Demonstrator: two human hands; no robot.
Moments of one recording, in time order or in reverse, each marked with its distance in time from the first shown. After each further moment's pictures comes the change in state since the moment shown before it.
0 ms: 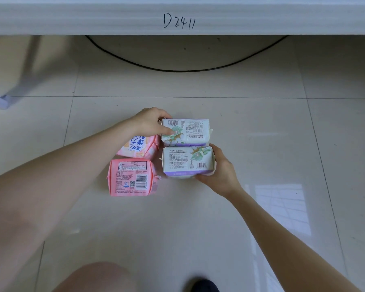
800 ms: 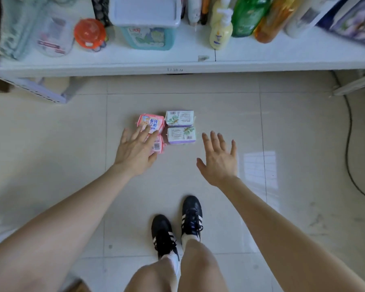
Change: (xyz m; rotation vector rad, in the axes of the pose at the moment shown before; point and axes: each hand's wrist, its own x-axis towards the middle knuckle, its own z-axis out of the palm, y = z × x) left_hand -0.317 0.117 -0.071 0.612 0.143 0.010; right_hand -0.210 -0.225 -0.137 -0.942 -0.060 -0.065
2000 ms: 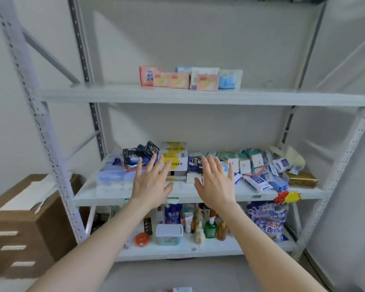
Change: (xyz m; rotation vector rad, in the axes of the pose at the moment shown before) left_hand -0.347 0.027 -0.581 0.190 0.977 -0.057; right_hand -0.312 -0.117 -0.599 -0.102 0.983 -0.034
